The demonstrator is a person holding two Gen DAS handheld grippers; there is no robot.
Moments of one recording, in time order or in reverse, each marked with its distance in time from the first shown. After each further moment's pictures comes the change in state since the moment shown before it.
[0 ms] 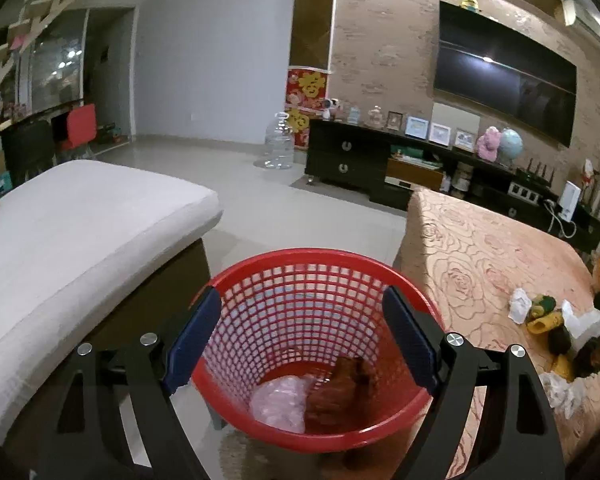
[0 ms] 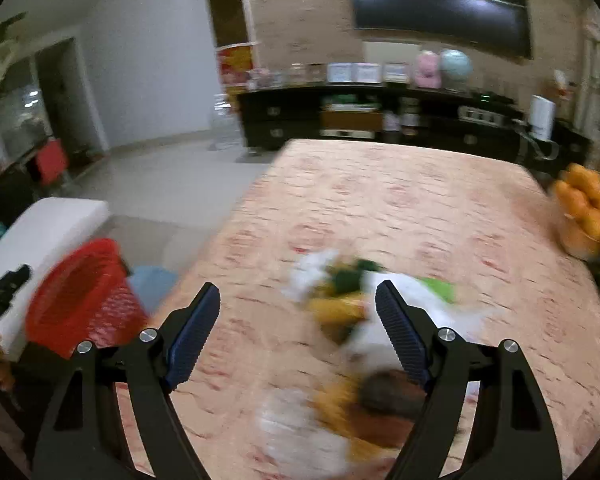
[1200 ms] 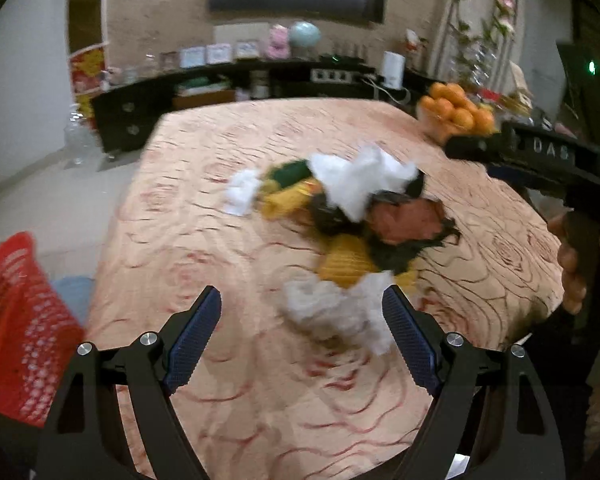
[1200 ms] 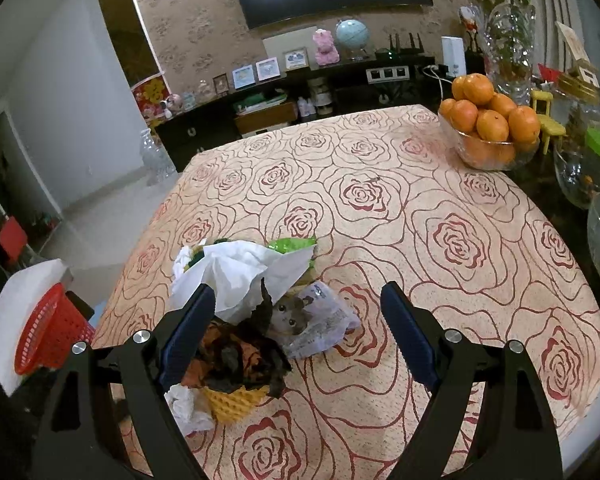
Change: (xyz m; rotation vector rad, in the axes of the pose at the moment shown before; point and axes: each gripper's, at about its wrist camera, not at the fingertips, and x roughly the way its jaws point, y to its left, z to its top) left arm 0.001 -0.254 -0.097 0.452 0.252 -0.548; right arm -0.031 -0.121 -0.043 0.288 -0.004 -0.097
